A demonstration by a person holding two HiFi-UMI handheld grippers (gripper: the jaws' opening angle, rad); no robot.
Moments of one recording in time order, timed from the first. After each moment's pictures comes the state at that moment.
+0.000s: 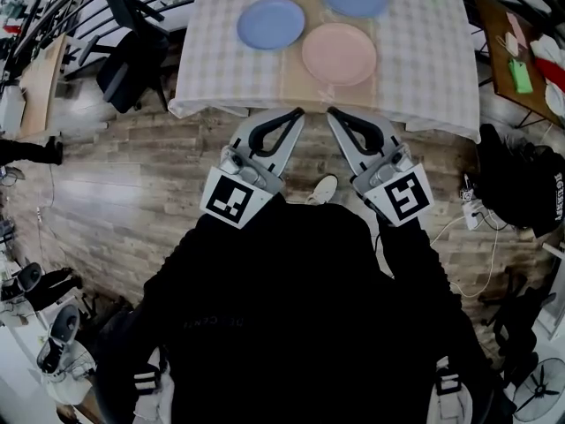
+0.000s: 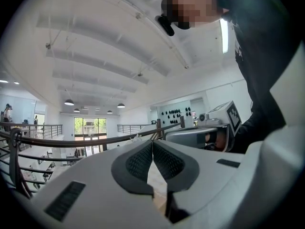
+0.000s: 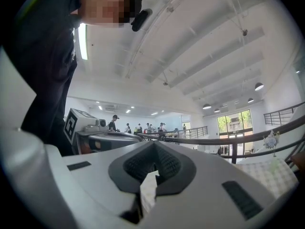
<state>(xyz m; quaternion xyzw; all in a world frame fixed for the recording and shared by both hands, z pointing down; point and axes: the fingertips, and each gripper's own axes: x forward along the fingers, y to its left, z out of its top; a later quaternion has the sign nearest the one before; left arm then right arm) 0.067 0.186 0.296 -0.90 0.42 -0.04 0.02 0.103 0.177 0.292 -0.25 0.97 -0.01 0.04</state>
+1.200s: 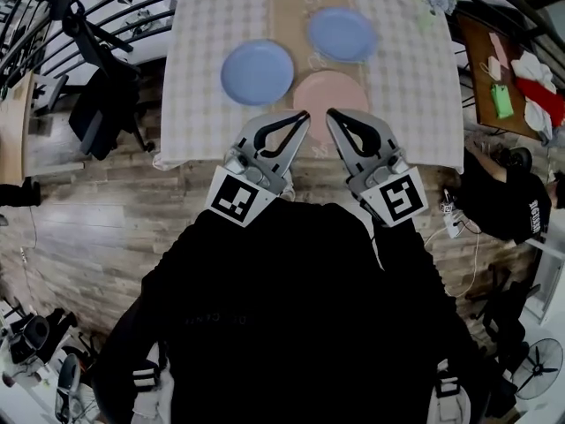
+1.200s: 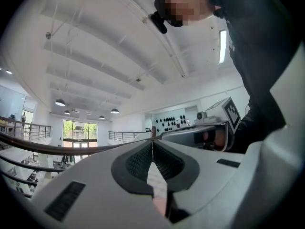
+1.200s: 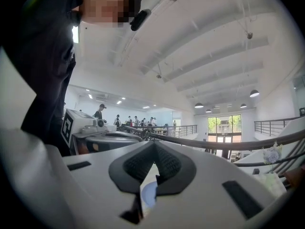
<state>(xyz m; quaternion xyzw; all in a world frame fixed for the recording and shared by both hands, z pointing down) 0.019 0.008 0.302 -0.93 0.37 -0.01 0.03 0.047 -0.001 0.293 -0.31 0.95 0.01 -0.01</state>
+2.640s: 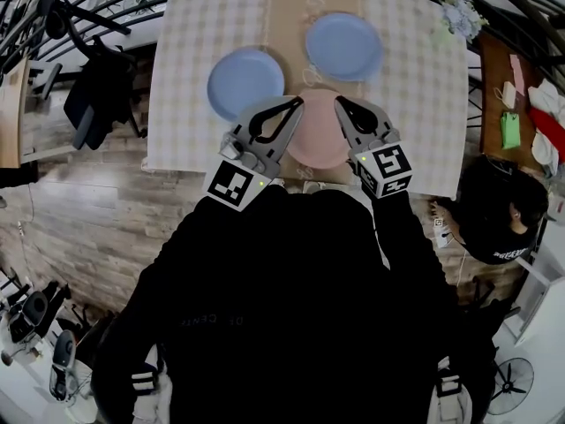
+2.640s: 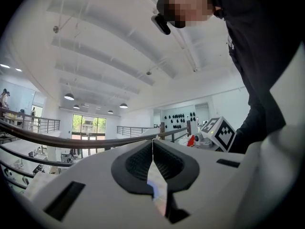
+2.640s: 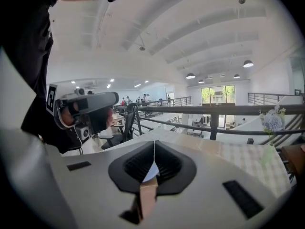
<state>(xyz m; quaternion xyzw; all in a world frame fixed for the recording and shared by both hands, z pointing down) 0.040 -0.137 0.342 -0.91 0.42 -0.01 0.00 0.105 -0.171 0.431 -0.32 0.93 -0.10 -0.15</state>
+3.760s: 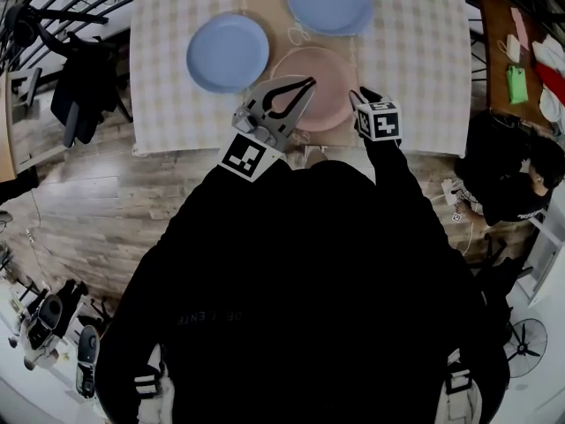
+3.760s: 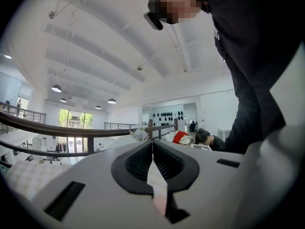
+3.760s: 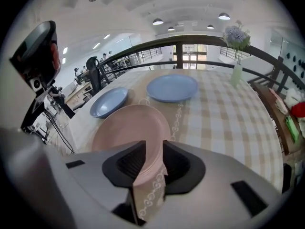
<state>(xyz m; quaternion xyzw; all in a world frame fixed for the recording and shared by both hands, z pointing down) 0.089 -0.118 0.413 -0.94 0.35 -0.02 -0.01 0.222 -0.133 0.667 -0.41 0.77 -0.31 -0.38</state>
